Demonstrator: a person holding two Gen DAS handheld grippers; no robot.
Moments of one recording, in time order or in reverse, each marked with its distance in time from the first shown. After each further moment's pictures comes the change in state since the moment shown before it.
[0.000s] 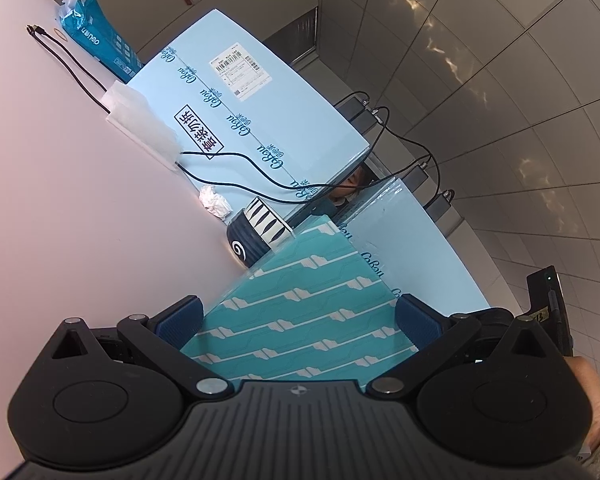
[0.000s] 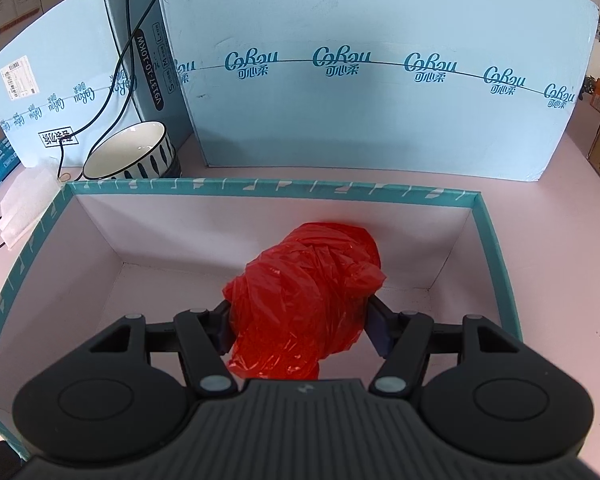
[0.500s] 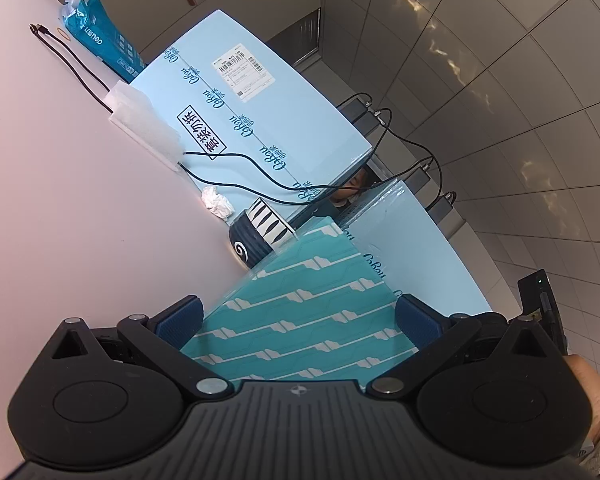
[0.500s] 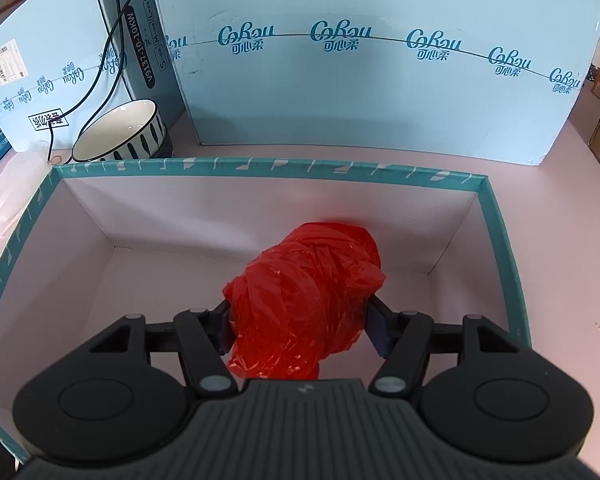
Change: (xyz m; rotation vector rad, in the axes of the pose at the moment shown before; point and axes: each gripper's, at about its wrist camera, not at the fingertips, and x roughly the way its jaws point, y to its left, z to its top) left arm -0.002 0.001 0.000 -0.005 -0.003 0.004; right arm 0.010 0.001 0.003 0.004 0.079 -0.015
